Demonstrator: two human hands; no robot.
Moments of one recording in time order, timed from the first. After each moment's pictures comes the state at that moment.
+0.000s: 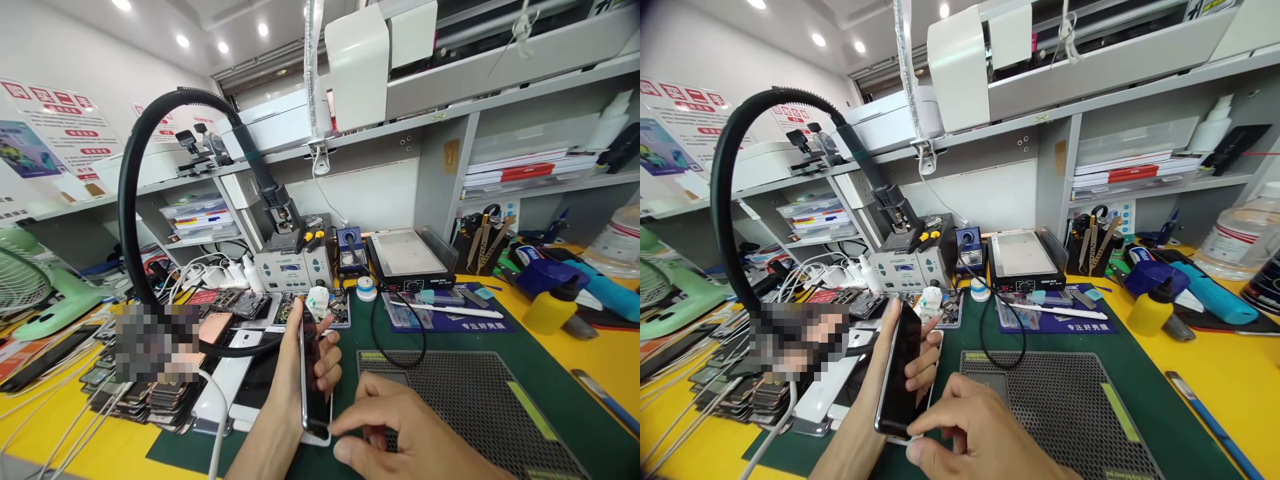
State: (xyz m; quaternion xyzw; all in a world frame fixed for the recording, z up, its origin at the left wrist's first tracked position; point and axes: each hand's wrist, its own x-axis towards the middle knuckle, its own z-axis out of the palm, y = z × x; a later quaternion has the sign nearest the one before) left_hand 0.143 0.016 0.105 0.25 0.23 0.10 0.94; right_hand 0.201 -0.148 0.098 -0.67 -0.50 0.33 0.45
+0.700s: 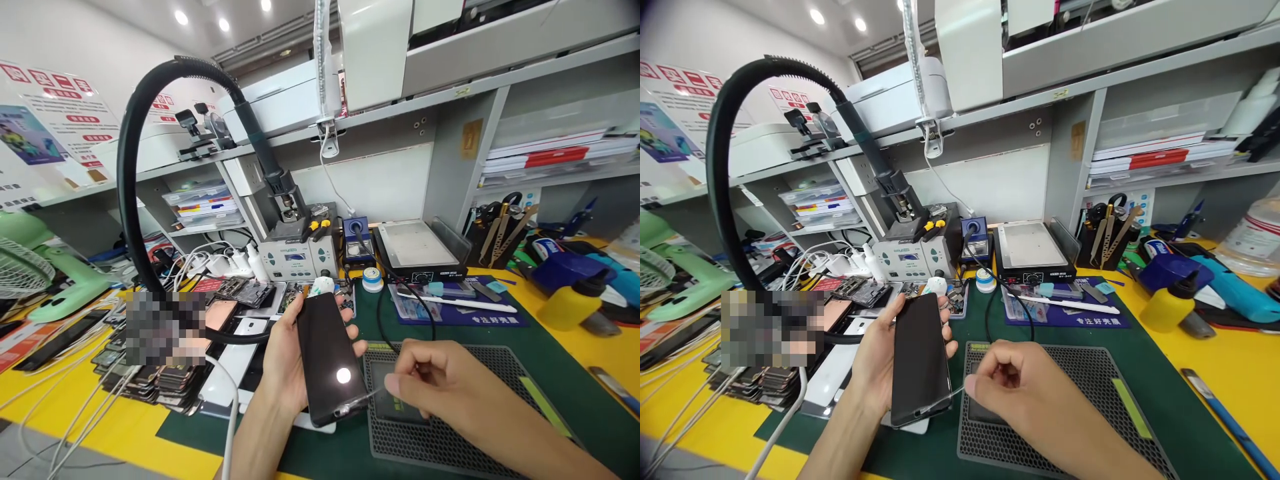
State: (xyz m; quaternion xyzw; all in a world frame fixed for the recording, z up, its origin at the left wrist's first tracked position) left_hand 0.133 0.024 0.114 0.21 0.17 0.07 0.96; right_hand 0.240 -0.163 0.102 -0.69 -0.37 0.38 0.50
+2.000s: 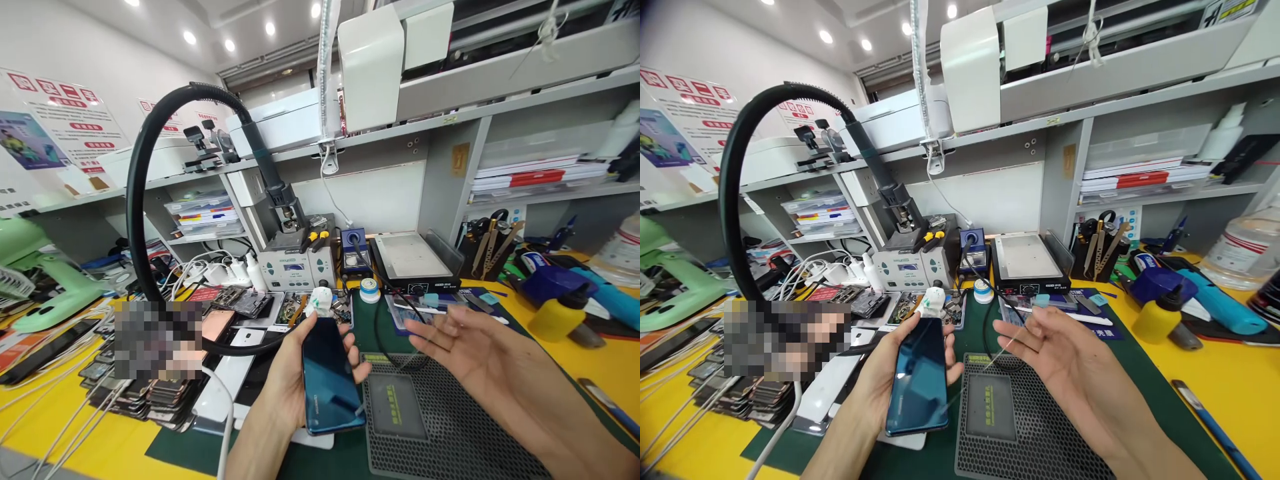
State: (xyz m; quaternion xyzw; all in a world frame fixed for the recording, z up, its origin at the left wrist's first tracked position) left_hand 0.135 0.026 0.109 0.16 0.26 0.00 0.95; right_hand 0.273 -0.174 0.111 -0.38 -0.06 0.37 0.84
